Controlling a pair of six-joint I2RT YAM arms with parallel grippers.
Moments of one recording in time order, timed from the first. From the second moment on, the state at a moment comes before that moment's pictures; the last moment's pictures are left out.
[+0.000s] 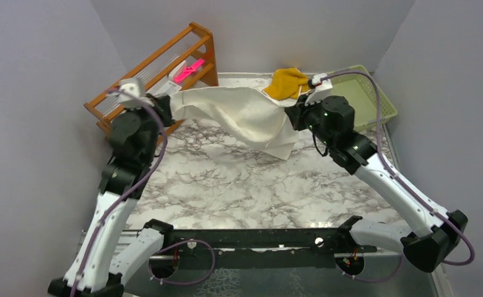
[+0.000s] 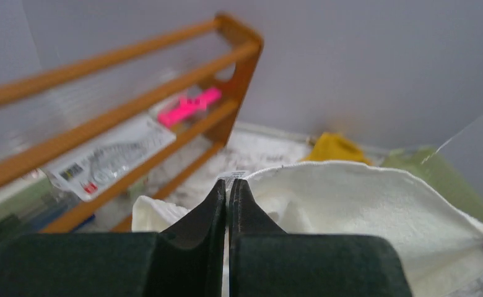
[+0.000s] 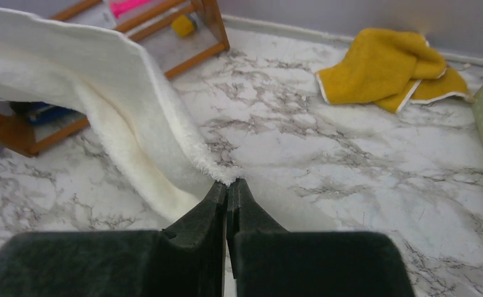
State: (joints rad) left arm -0.32 0.92 1.07 -0.27 -0.24 -0.32; right arm 0.61 1.18 1.13 -0.21 0.14 0.19
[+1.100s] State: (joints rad) left arm -0.32 0.57 1.24 -0.45 -0.28 -0.17; right arm 0.62 0.88 1.17 -0.28 -0.11 0.20
